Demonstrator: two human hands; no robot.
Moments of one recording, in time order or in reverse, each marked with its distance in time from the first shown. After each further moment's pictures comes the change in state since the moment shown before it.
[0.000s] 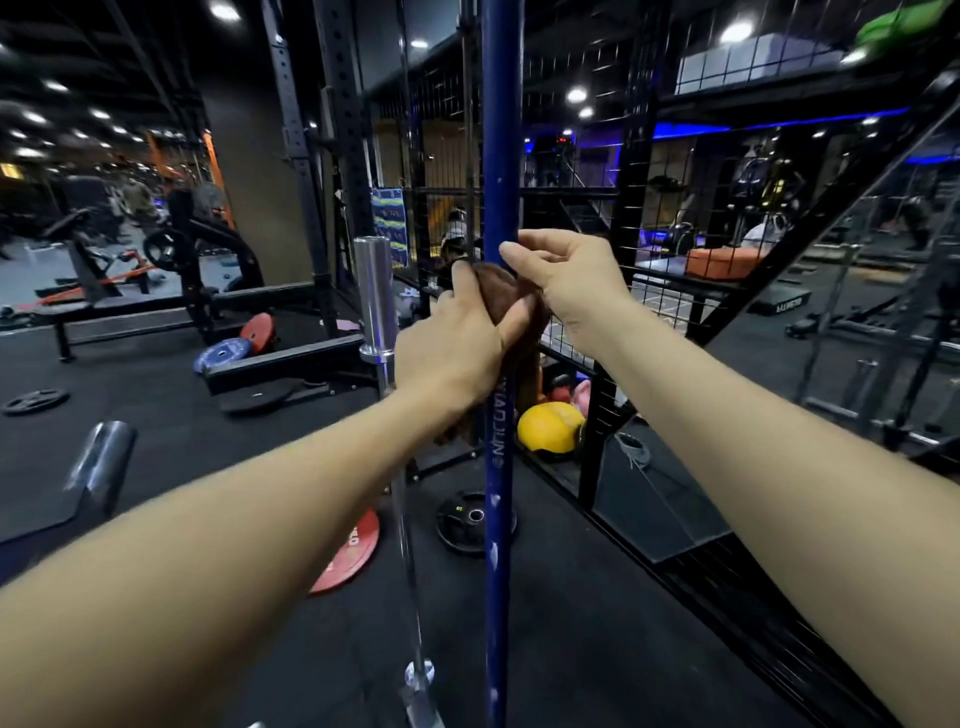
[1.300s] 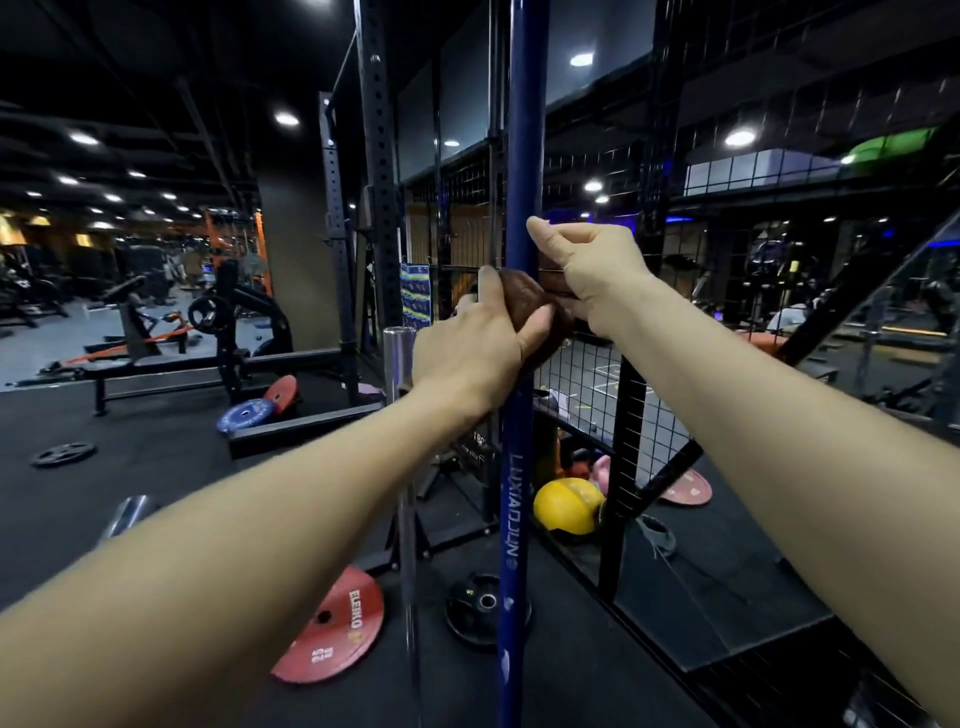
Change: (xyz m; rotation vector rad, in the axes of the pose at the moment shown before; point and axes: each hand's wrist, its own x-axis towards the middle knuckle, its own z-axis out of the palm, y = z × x) left_hand 0.058 0.026 -0.057 0.089 0.110 0.077; right_hand 0.047 -0.088 0.003 0.008 -0.008 -0.046
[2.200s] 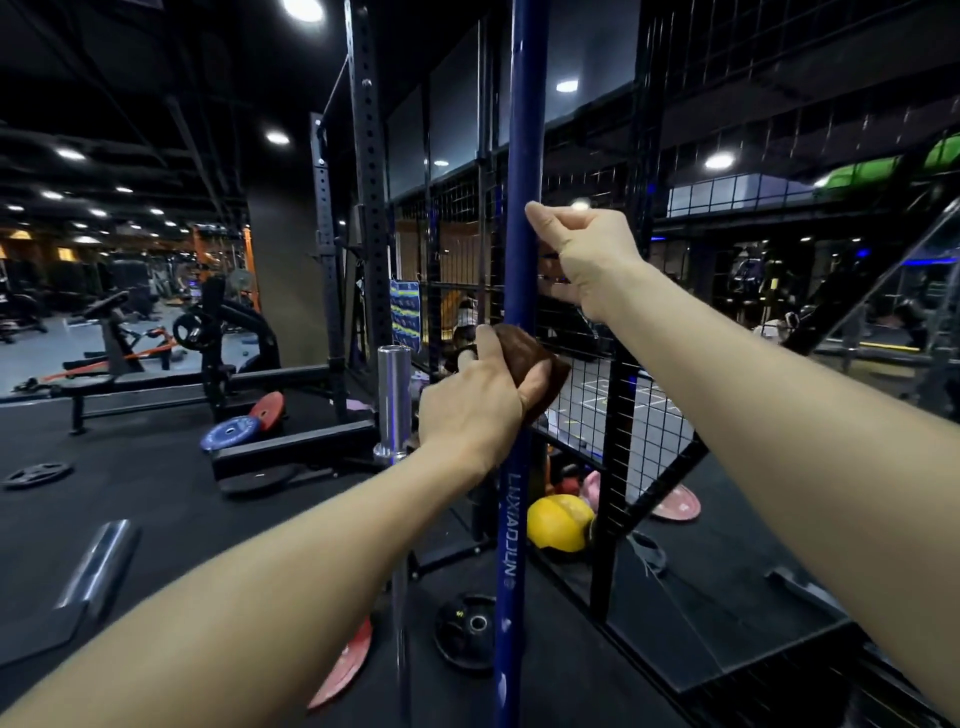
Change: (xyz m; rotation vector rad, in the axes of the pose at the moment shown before) left_hand -0.021 0.004 0.017 0.015 -0.069 -0.023; right_hand 0.019 -0.020 -0.002 -0.015 -0.014 -0.060
